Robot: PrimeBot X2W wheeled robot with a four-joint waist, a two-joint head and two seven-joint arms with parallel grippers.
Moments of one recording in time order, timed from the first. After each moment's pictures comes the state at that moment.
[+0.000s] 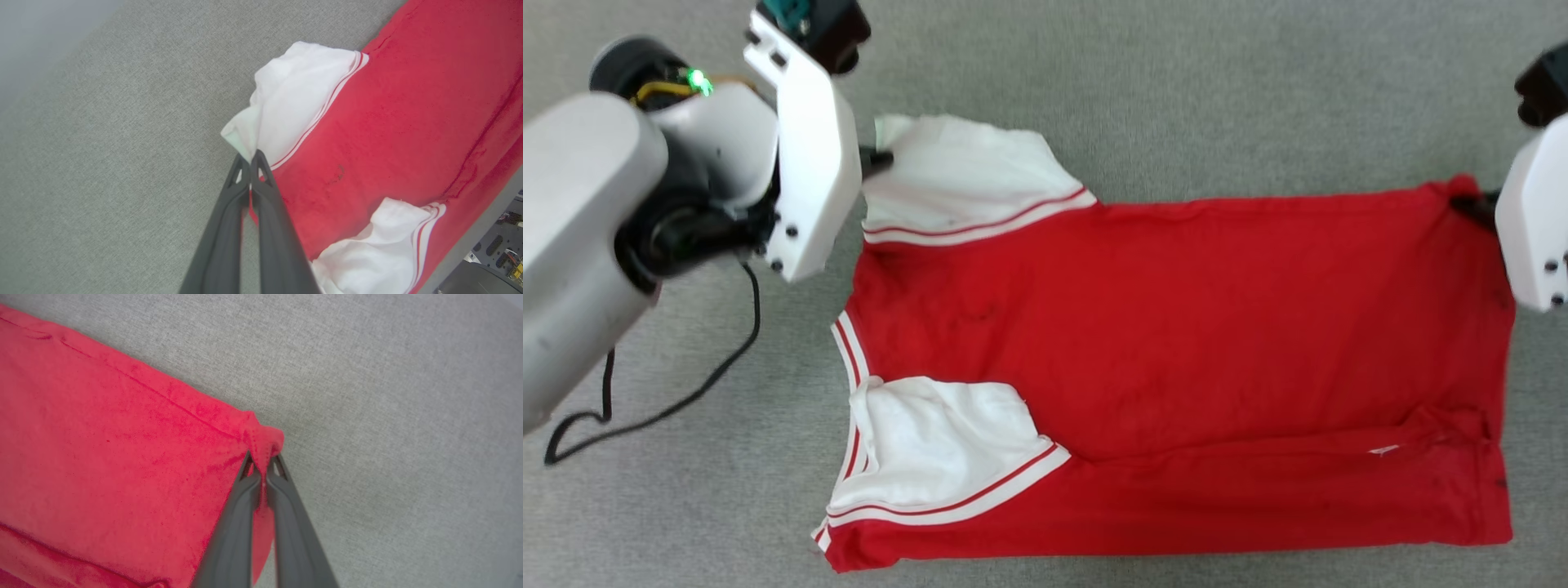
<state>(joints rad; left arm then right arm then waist) -1.30 0.79 -1.14 0.17 -1.17 -0.13 0.73 -0.87 -0.73 0.57 0.29 0.78 0.13 0.84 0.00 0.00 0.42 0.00</state>
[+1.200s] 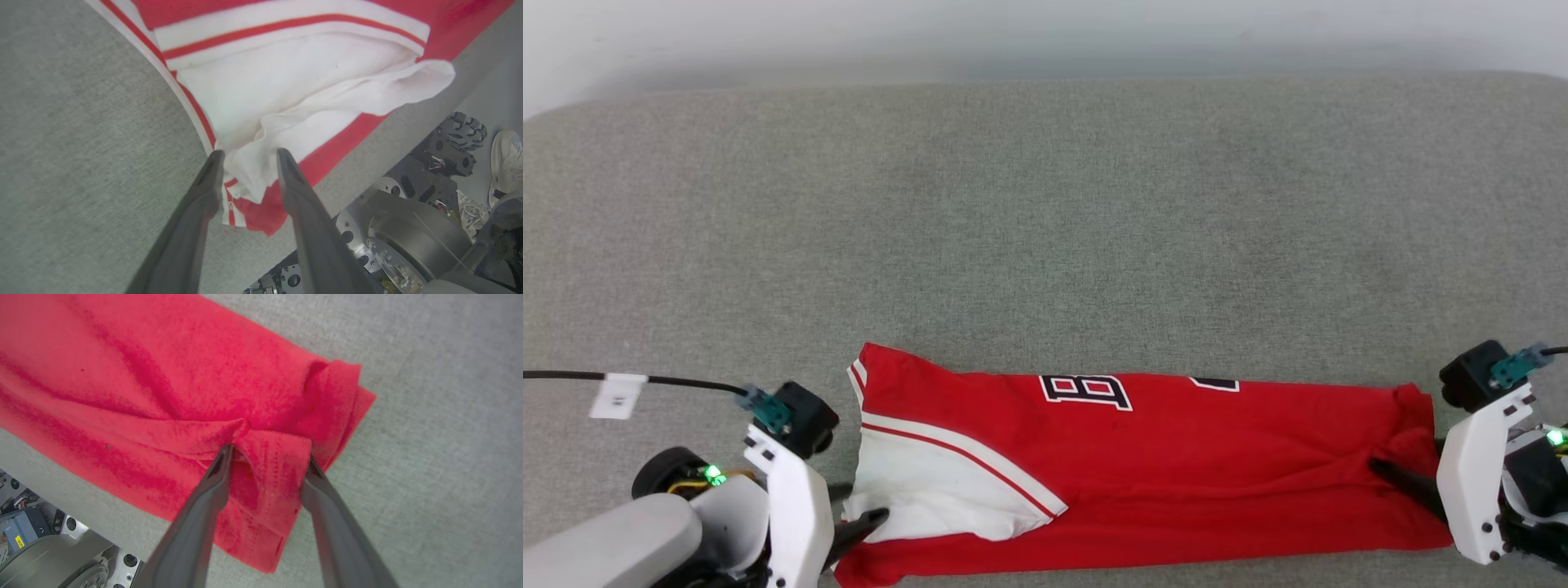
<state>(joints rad) -0.66 0.99 -1.25 -0.05 -1.21 0.00 0.40 -0.37 -0.77 0.65 0.24 0.85 0.13 0.54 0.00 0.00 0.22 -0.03</state>
